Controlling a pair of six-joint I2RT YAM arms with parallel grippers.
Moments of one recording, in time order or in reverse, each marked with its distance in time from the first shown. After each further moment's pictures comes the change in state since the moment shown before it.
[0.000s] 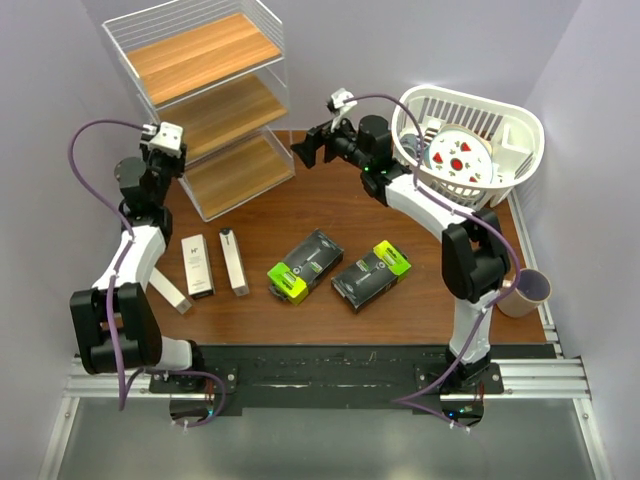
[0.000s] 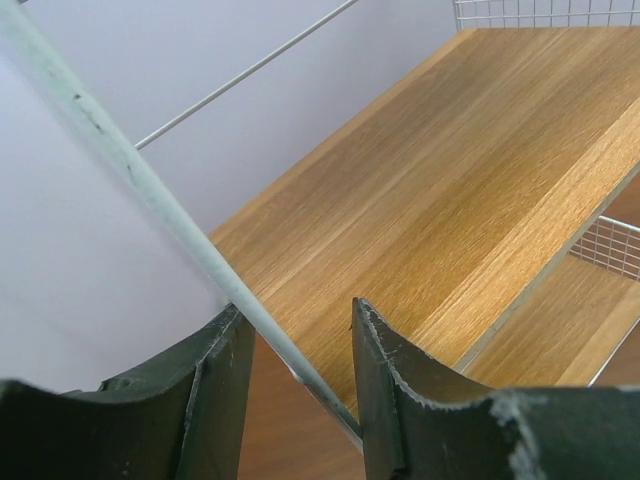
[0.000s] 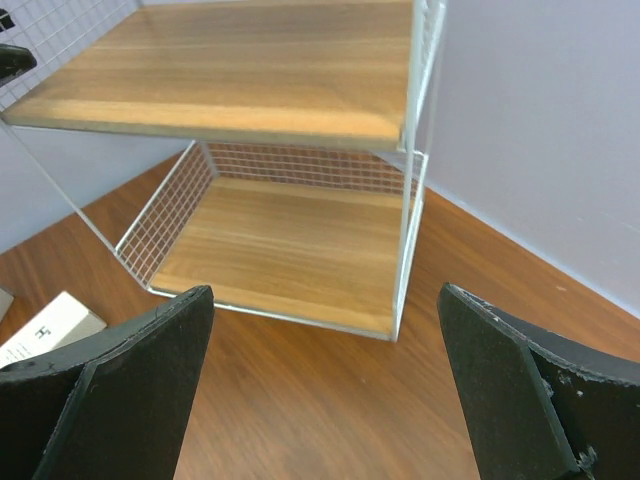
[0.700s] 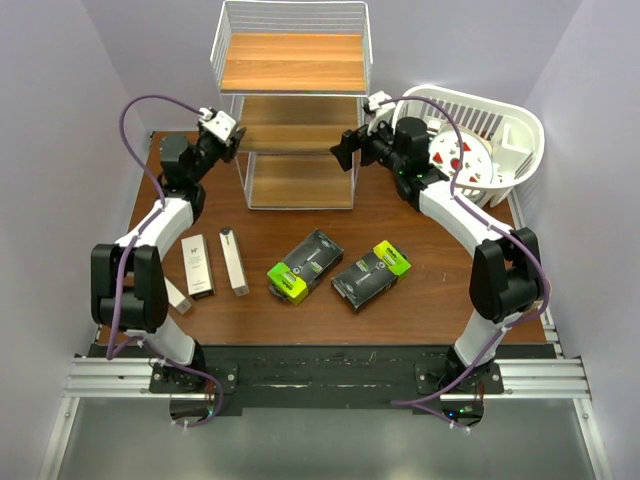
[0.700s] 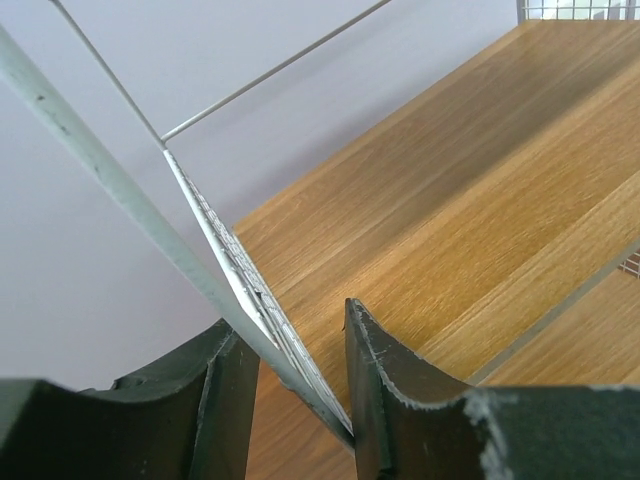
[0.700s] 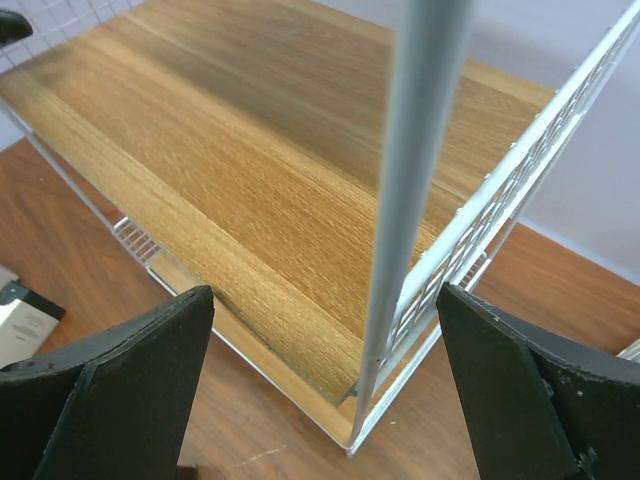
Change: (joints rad) left arm -0.214 0.245 0.211 0.066 0.245 -0.006; right arm -0.120 -0.216 -0.192 -0.140 0.048 -0.093
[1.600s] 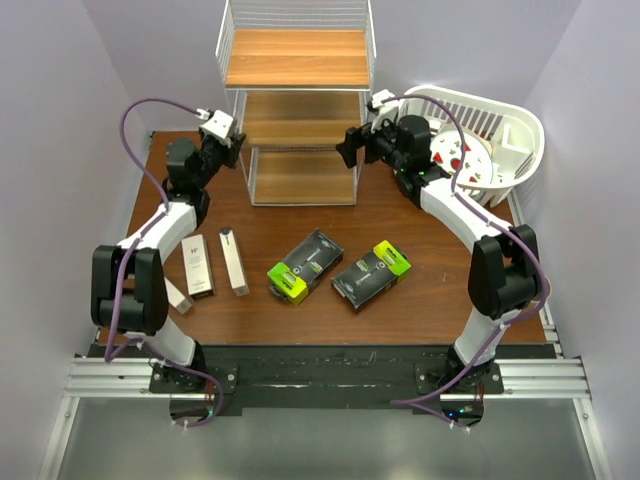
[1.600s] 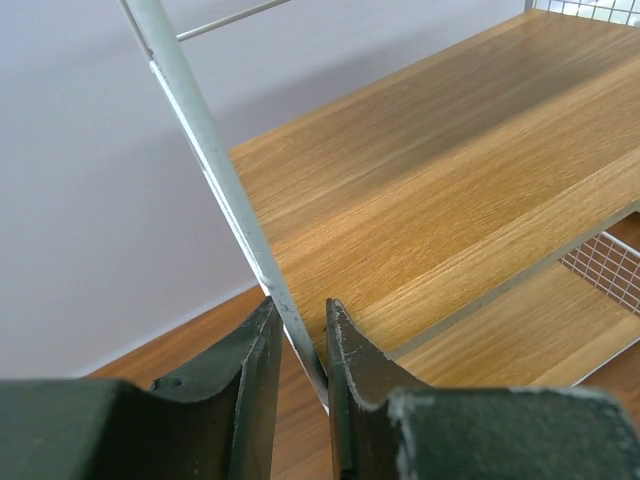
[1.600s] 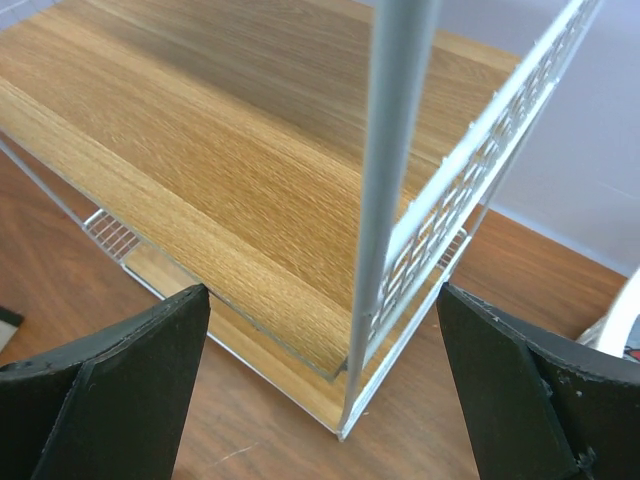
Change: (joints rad) left arm -0.025 -0.015 -0.042 -0.024 -0.118 -0.154; right arm -0.035 0.027 0.021 -0.018 0.042 -0.018
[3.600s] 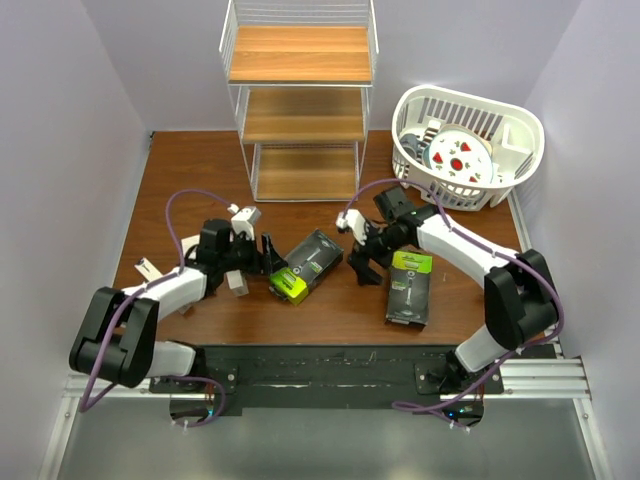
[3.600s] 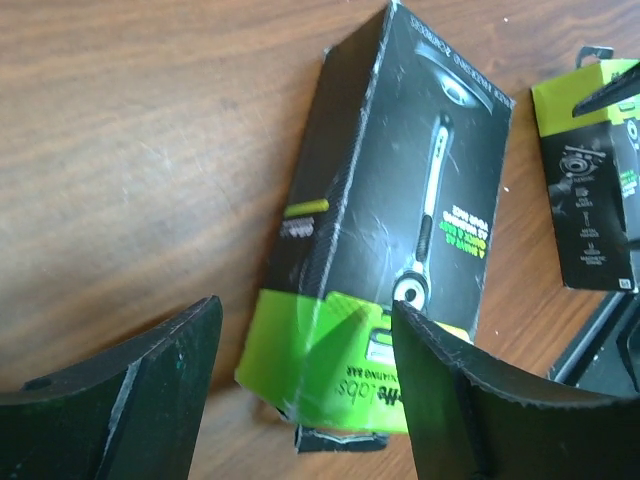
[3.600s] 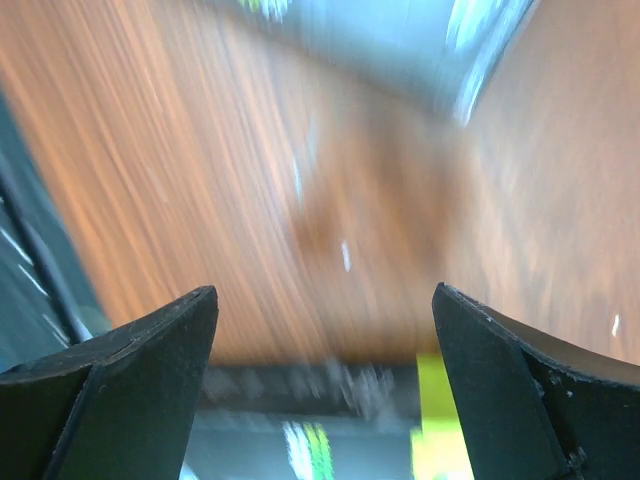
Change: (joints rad) left arm -0.191 -0.279 -0.592 -0.393 0.108 -0.515; right arm 0.152 -0.203 -0.349 -0.919 -0.231 -0.627
